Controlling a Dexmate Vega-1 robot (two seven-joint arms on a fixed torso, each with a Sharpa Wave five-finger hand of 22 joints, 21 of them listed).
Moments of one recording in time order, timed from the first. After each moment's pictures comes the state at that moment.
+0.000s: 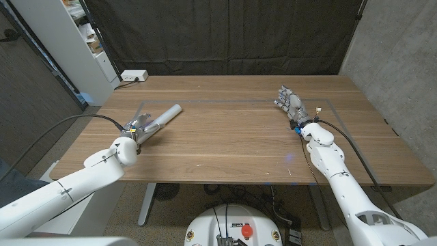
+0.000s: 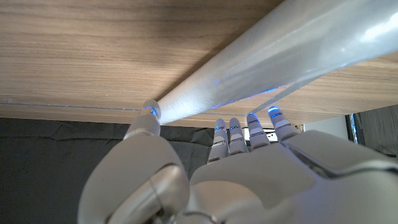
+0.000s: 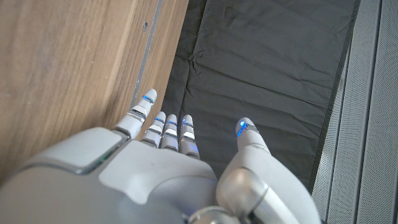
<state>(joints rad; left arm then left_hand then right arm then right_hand) 1.09 1.01 0.43 -1.93 0.04 0.66 0.39 0.52 -0.10 0.44 -0.16 0.21 0.11 0.07 0.20 0.18 0.05 0.10 0.23 0.22 0.03 0.13 0.20 0.18 -0.02 0.21 0.21 0.18 -0.88 -0.20 -0.03 -1.31 0.29 0.10 0.21 0.21 0.01 0.43 -0.12 0.26 0.17 0.06 0.20 0.19 0.10 0.08 0.20 0.19 0.07 0.02 0.21 0.21 0.30 0.01 0.20 0.17</state>
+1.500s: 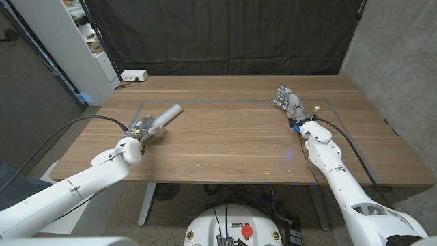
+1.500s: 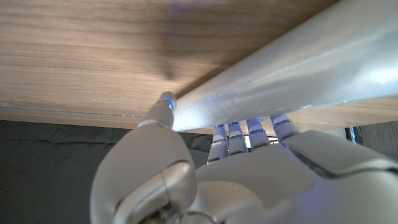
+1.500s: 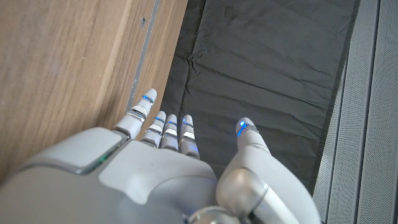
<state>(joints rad) 1.03 0.97 0.48 -1.88 0.04 0.66 0.38 0.68 -0.01 0.50 -0.18 0.20 0.17 0.06 0.21 0.19 0.12 0.07 0.26 0.22 0.09 0.09 0.21 0.18 0.08 0.21 0.23 0.18 -0.83 -0.19 -0.03 -1.22 0.28 0.14 0.23 0.21 0.01 0.43 -0.12 0.26 0.17 0.06 0.20 0.19 0.10 0.08 0.20 0.19 0.07 0.02 0.21 0.21 0.30 0.01 0.20 0.17</state>
